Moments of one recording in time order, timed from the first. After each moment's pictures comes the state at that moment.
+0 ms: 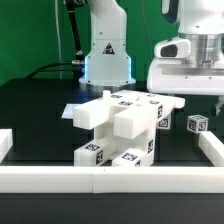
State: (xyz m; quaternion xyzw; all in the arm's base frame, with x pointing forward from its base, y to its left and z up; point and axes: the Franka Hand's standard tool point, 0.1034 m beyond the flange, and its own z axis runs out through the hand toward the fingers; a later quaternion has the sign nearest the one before) arm 0.427 0.162 0.037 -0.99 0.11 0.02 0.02
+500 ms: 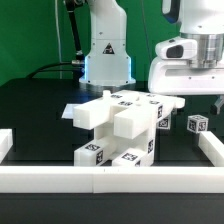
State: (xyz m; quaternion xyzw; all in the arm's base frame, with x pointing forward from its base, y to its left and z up) arm 0.428 0.166 0.036 -1.00 -0.03 0.01 0.02
